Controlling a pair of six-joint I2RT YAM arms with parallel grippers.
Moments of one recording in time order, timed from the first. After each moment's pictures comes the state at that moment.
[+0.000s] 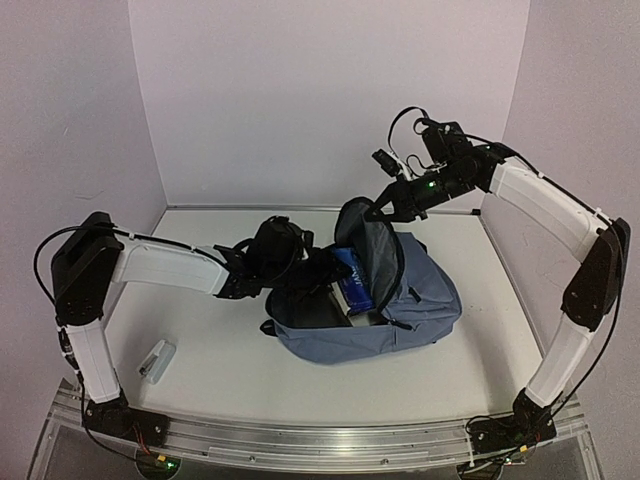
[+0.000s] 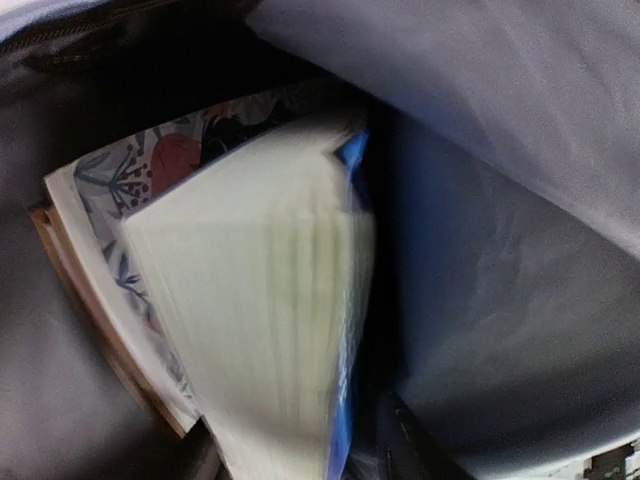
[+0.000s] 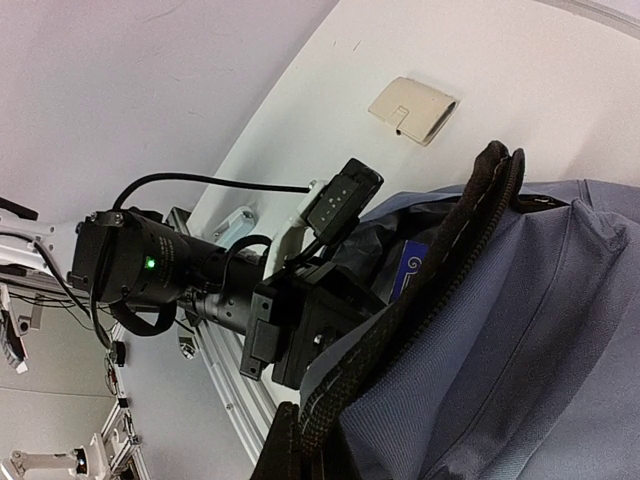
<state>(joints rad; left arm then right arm) -0.93 1.85 1.19 0.21 0.20 -1.22 0.50 1.75 1.78 -0.89 -0.75 0.18</state>
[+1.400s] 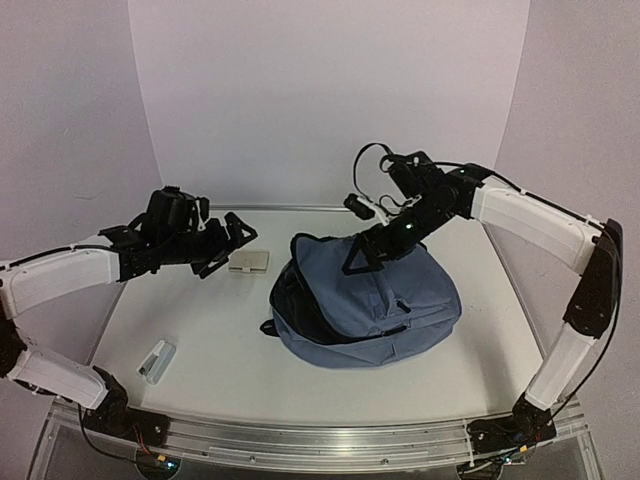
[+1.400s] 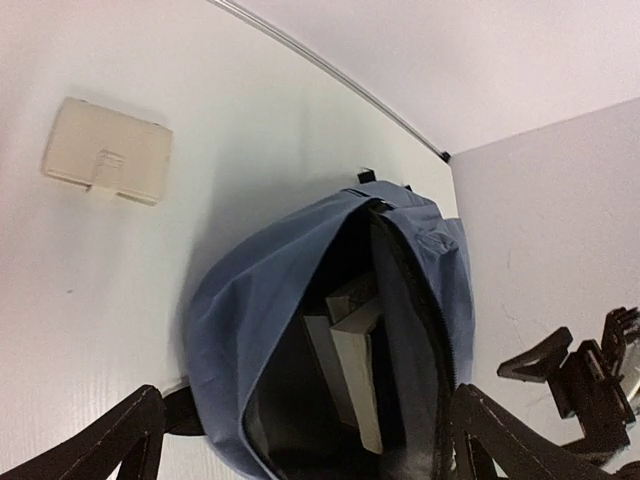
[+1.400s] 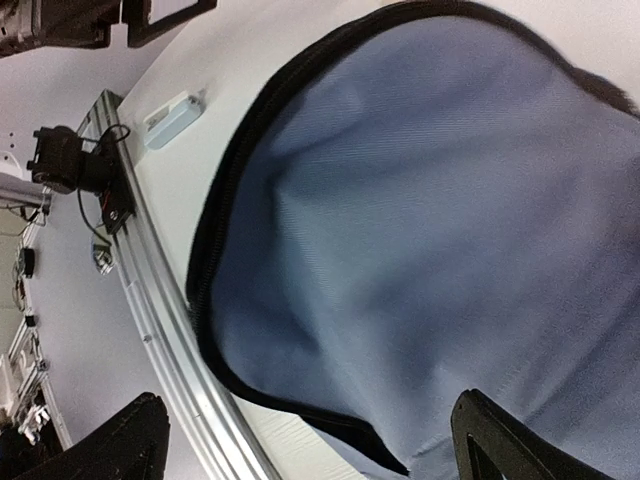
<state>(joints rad) -0.62 1.25 0.92 -0.19 0.09 -0.95 0.70 1.74 1.65 -0.94 -0.49 0.00</state>
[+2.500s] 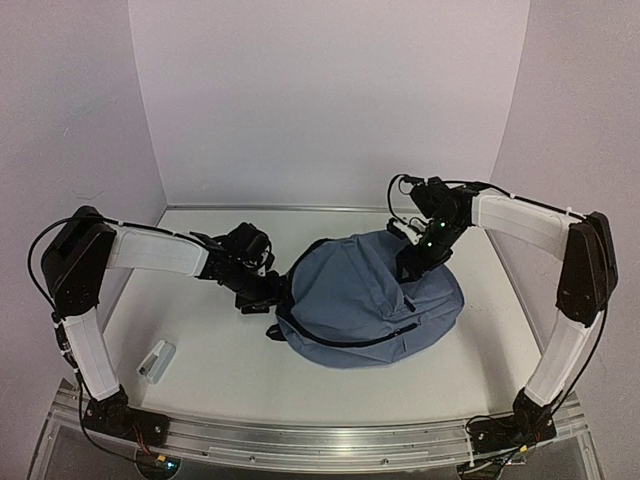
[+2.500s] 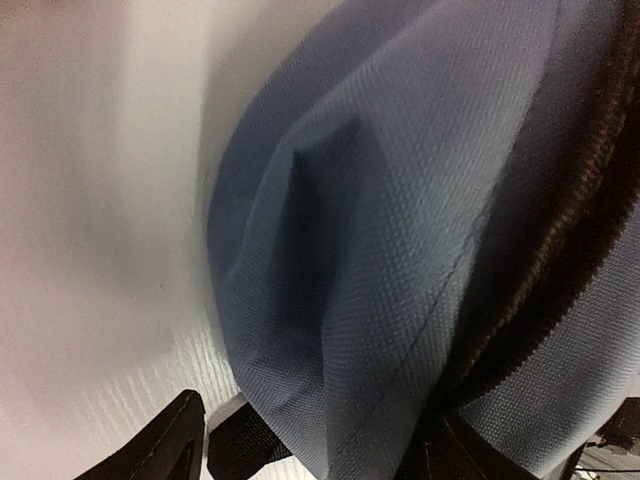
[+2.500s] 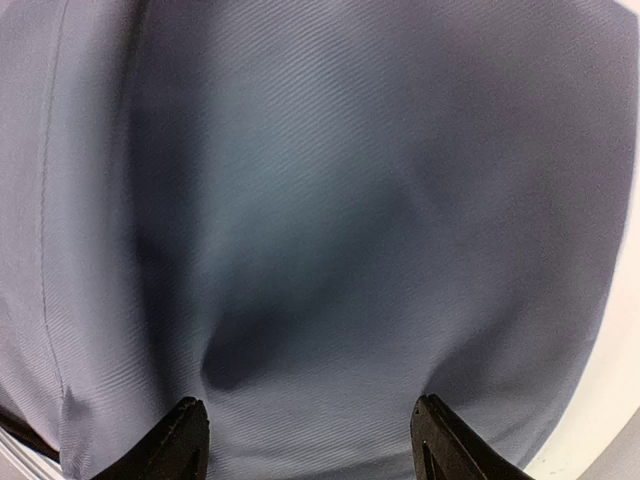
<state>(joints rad) -0.72 1.82 1.14 -0.33 0.23 -0.76 0.49 1.79 1.49 -0.95 -0.08 -0.16</state>
